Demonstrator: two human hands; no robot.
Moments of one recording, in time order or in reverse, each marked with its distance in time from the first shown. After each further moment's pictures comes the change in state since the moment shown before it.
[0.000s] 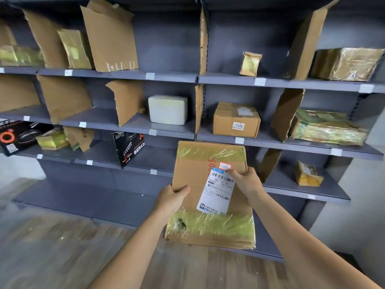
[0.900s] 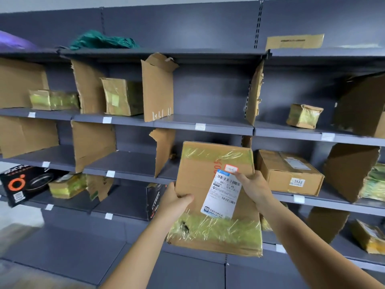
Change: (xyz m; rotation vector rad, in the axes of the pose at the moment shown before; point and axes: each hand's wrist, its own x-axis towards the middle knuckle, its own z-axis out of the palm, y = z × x) left_hand 0.191 0.058 -0.241 -0.097 0.005 0.227; right_hand 0.091 -0.190 0.232 -0.044 0.073 -0.179
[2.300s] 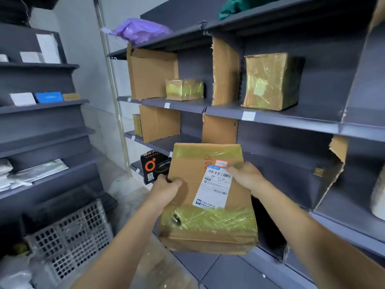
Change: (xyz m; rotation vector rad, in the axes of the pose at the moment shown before) left_hand 0.184 -0.136 -0.414 0.144 0.606 -0.320; right_hand 0.066 -0.150 0.534 -0.187 -0.719 -0.181
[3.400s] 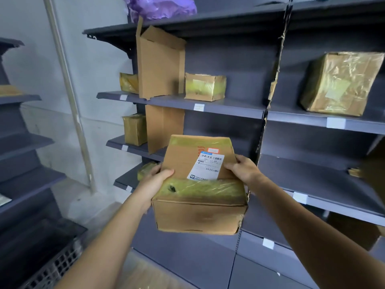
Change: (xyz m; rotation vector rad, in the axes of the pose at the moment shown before) left_hand 0.331 -0.090 -0.214 -0.333 -0.438 0.069; right_hand 0.126 -0.172 0.255 0.166 0.261 0.028
